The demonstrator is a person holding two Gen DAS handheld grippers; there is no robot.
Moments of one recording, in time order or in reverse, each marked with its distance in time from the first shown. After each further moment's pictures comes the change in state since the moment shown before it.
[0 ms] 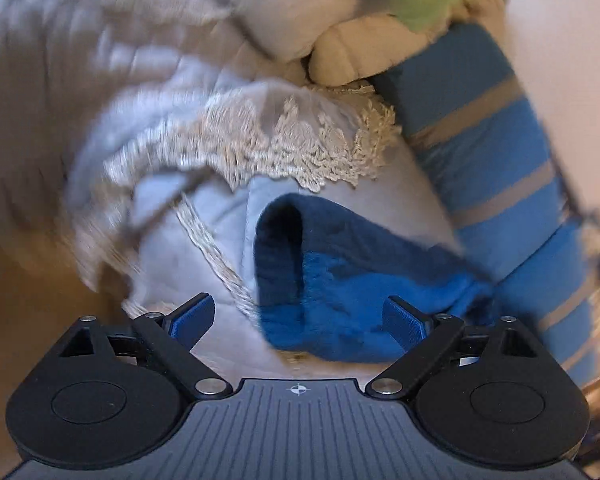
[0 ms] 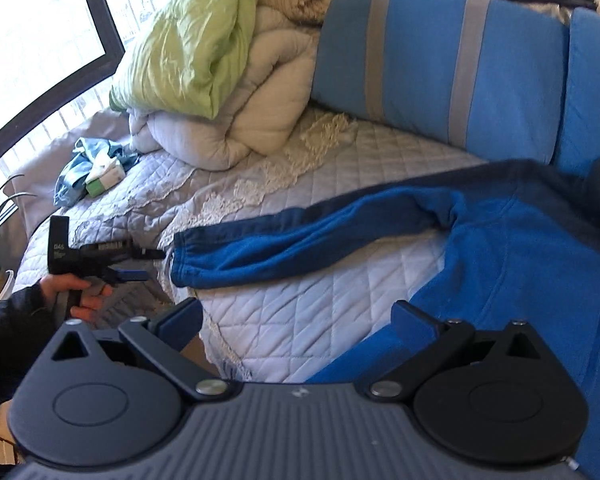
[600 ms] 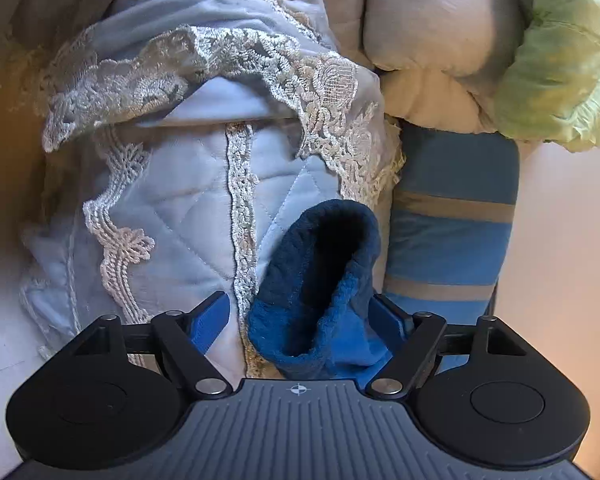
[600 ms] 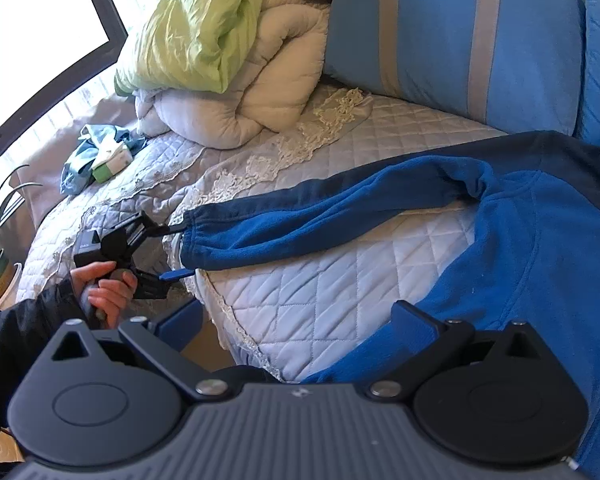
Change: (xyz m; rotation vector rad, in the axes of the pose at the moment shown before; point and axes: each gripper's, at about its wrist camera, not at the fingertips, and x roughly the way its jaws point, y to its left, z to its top) left arm 0.028 0.064 -0.016 -0.485 0.046 -0.266; right arm 0.027 0.011 -0.012 0.011 0.045 0.033
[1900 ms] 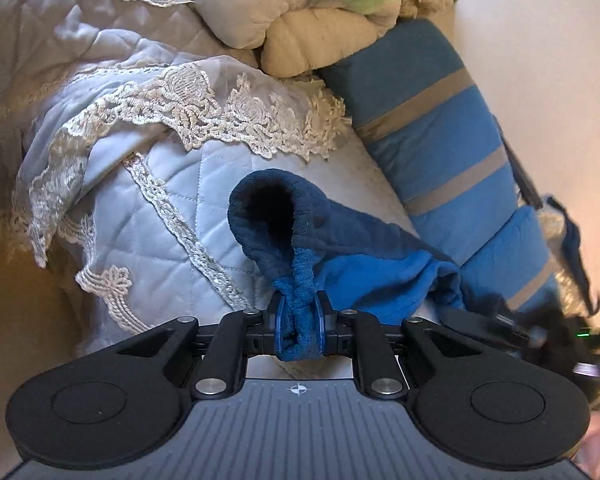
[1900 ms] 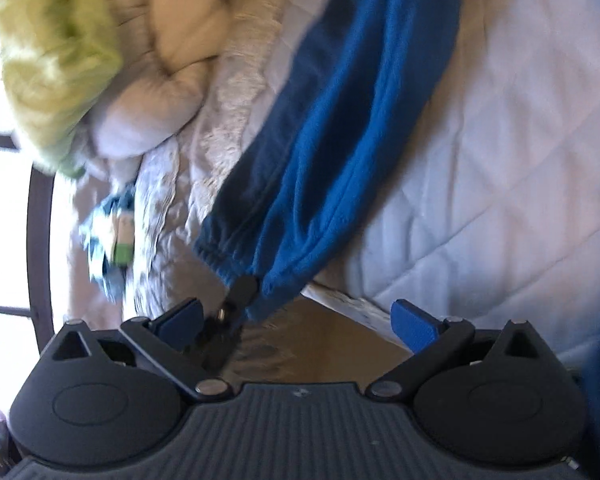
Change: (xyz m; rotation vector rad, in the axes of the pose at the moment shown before) left arm -0.016 -0.059 -0.064 0.585 -0.042 0.147; right arm 0.213 0.026 -0.006 0.835 0.270 0.257
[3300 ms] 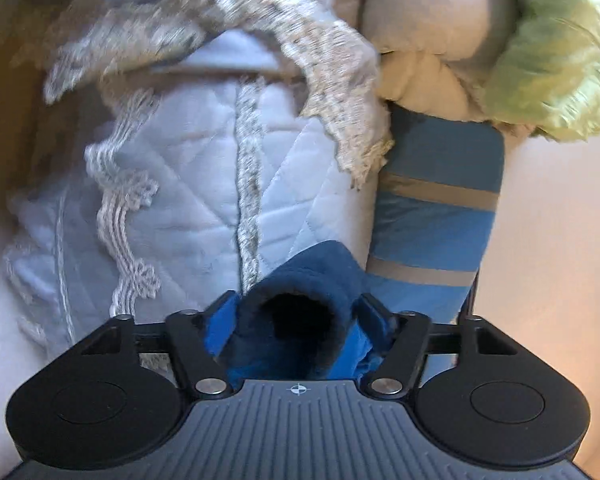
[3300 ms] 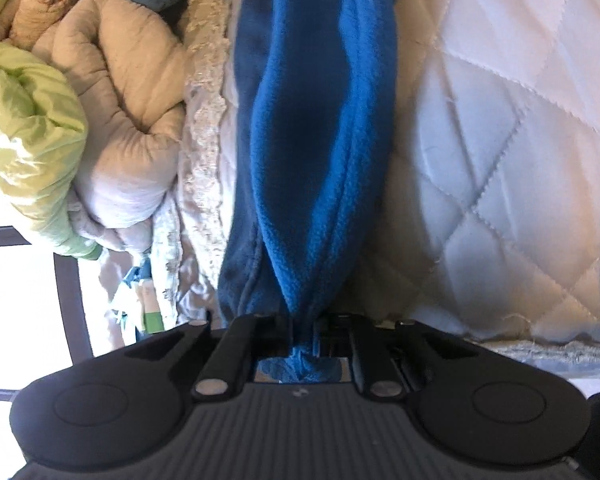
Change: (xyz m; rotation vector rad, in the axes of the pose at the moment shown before) left arm 0.032 0.088 0.000 -0.648 0.080 -0.217; right arm 0.032 -0.027 -0.015 0.165 -0.106 0.137
